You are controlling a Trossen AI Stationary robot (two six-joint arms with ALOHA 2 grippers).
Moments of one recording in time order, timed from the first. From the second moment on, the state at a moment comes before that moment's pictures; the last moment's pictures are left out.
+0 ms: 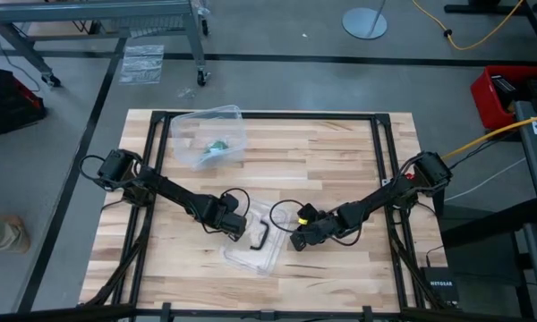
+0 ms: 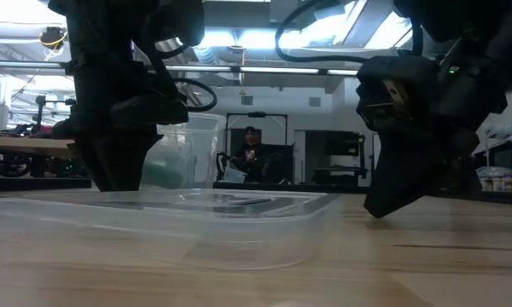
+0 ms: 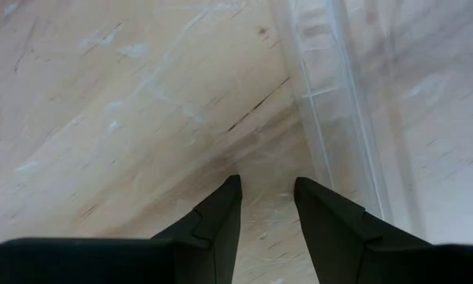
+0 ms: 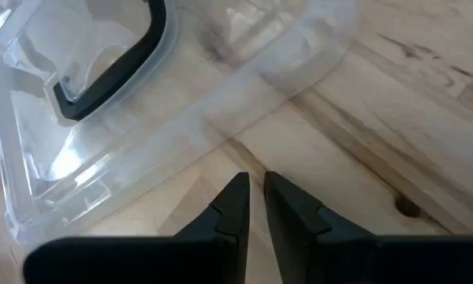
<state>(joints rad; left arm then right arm) -0.33 1.81 1.02 -0.68 -0.20 -1.23 0.42 1.74 0.76 0.04 0.25 1.28</state>
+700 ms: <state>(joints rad) -0.36 1.81 1.02 -0.61 -0.21 -1.23 0.43 1.82 0.79 0.05 0.30 1.41</state>
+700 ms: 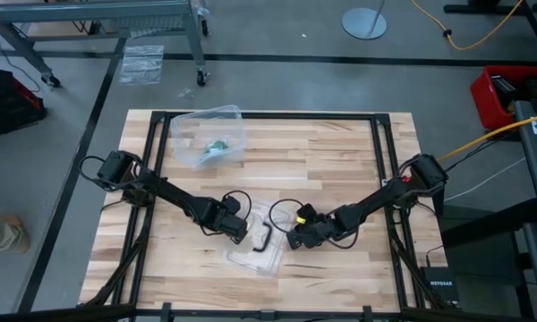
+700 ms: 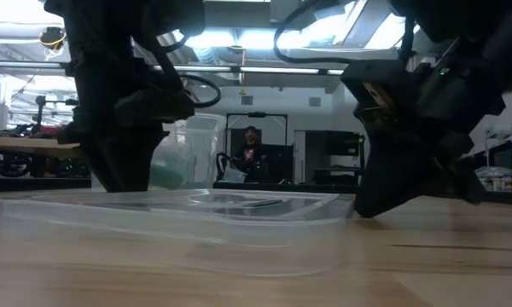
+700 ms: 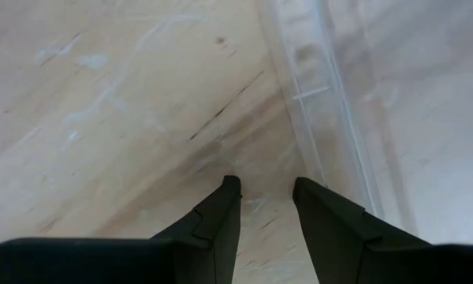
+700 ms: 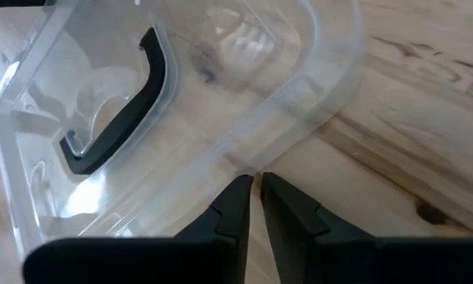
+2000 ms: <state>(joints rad) -0.37 1.79 1.02 -0.68 -0.17 -1.25 0.43 1.82 0.92 0.02 0.39 0.92</state>
